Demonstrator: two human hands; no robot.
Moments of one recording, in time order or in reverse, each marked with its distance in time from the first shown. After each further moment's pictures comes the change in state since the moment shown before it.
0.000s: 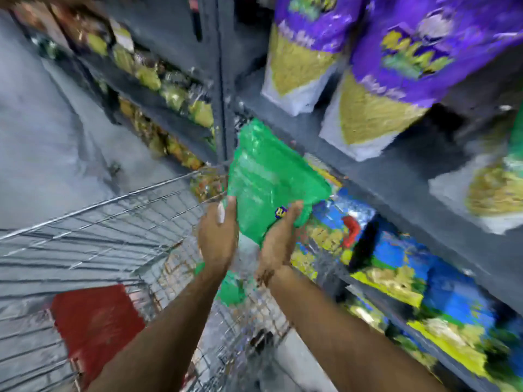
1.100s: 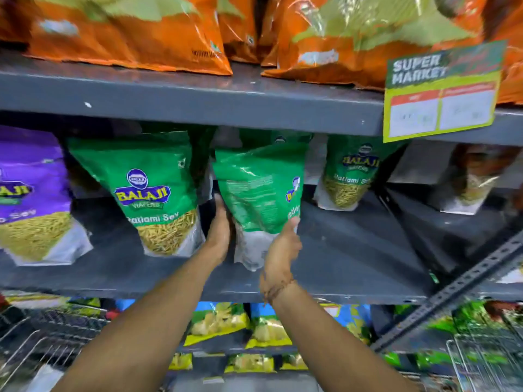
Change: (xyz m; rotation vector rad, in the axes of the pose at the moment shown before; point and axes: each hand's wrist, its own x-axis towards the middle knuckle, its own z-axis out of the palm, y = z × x) left_hand -0.279 0.278 0.297 -0.454 -1.080 0.115; right_hand 0.081 -0.226 -0.420 0.491 0.351 -0.304
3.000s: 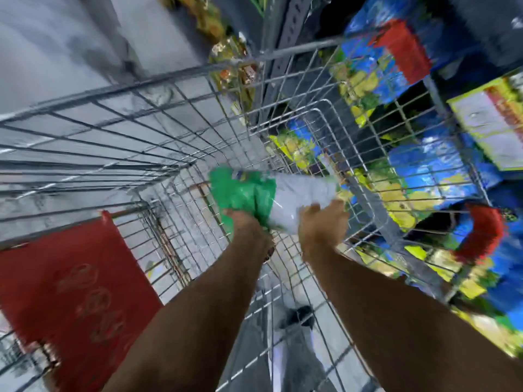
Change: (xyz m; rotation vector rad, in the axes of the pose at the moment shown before) left_hand -0.154 -0.331 -0.503 -1.142 1.271 -0.904; right_hand -0.155 0.526 0.190 -1.667 -0.392 -0.224
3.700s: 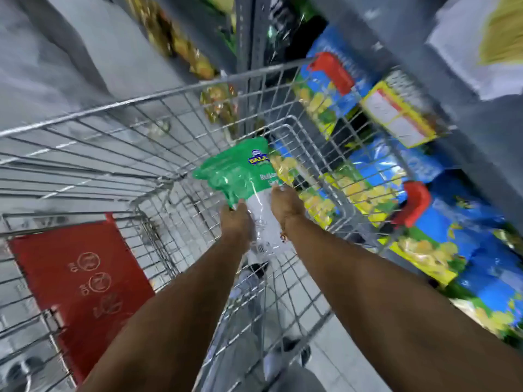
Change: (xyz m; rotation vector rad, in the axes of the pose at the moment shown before) left_hand -0.086 -0.018 -0.009 0.423 -0.154 0.478; right_hand -0.030 -0.040 -0.058 0.062 -0.452 -0.126
